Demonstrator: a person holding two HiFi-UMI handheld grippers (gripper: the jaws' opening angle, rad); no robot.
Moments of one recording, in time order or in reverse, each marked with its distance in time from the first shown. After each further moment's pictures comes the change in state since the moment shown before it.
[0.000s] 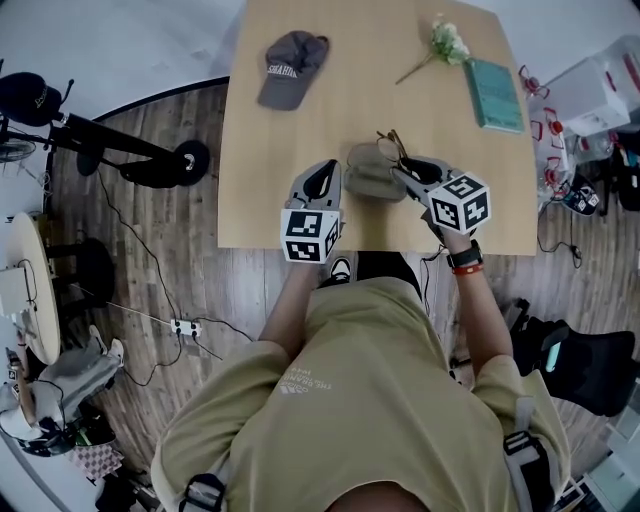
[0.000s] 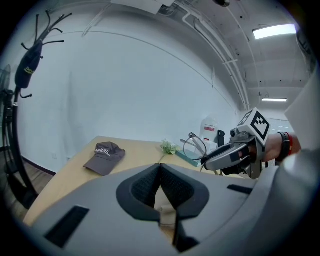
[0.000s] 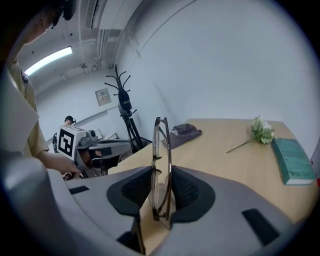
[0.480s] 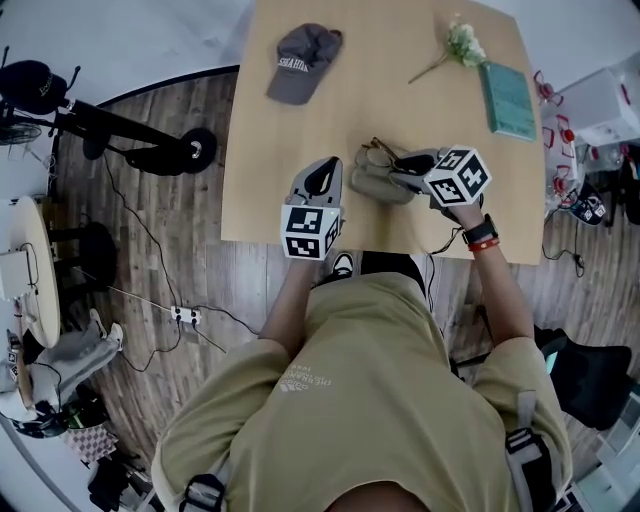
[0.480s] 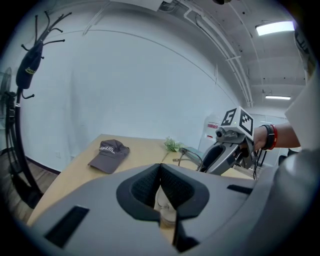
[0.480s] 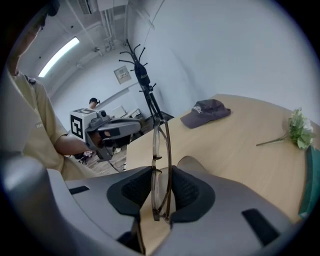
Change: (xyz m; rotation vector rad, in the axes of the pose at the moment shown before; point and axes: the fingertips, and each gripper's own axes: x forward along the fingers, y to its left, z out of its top) left arm 0.009 0.023 -0.006 -0.003 0.036 0.034; right arm 0.045 0.001 -0.017 -0.124 0.329 0.272
